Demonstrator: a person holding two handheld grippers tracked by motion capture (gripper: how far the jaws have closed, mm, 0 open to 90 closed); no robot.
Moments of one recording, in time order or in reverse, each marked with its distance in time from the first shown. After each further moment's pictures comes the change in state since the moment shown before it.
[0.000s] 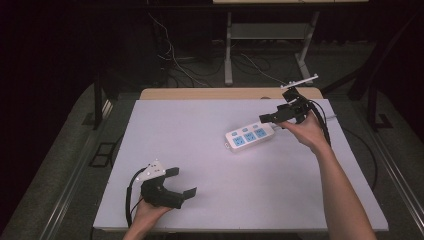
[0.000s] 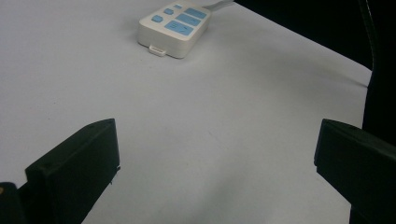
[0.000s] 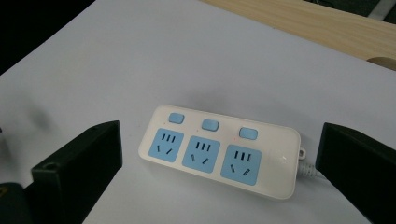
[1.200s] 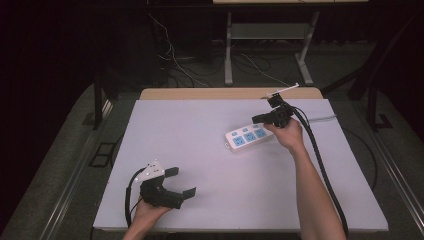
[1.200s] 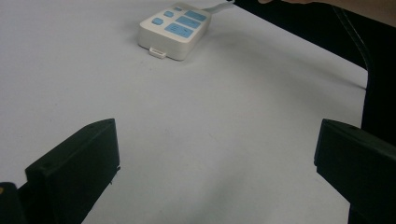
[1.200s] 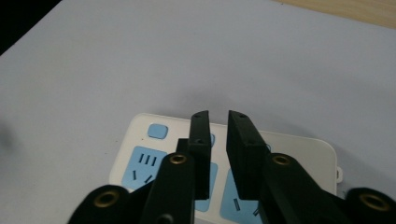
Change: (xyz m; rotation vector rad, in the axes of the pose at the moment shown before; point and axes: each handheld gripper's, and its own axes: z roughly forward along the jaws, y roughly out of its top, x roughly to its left) left arm 0.000 0.000 -0.002 -0.010 -0.001 -0.003; right arm -0.012 -0.008 0.064 0.023 0.004 0.062
